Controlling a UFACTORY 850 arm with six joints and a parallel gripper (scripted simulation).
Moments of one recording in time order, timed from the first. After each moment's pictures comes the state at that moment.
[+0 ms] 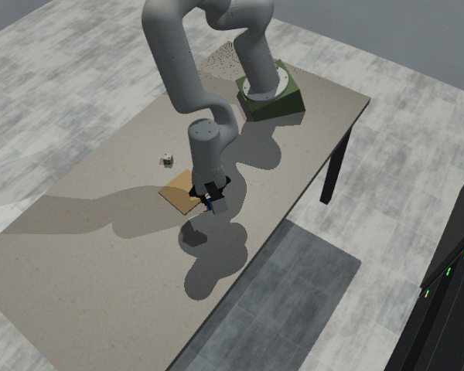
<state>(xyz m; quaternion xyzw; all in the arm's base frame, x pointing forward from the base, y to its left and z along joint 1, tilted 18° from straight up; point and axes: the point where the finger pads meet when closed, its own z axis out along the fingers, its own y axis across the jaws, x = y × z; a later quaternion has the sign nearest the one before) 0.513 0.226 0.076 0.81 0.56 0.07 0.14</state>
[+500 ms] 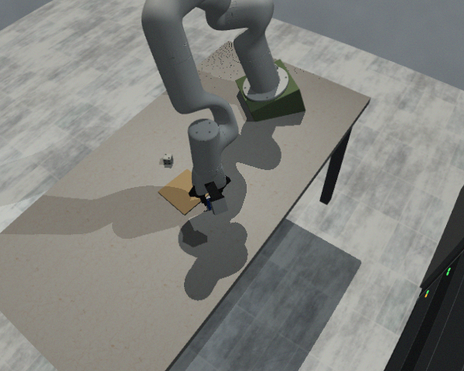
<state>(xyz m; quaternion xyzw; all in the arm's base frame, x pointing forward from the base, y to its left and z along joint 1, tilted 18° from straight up) 0.513 0.226 0.075 0.81 0.56 0.07 0.14</state>
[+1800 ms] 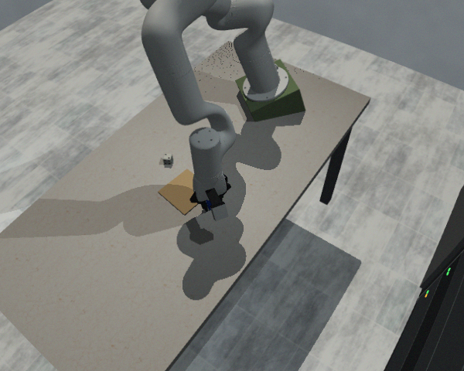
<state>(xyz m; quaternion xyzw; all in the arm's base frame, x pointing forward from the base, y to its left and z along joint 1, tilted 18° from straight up) 0.522 0.221 0.044 0.81 0.56 0.07 0.14</state>
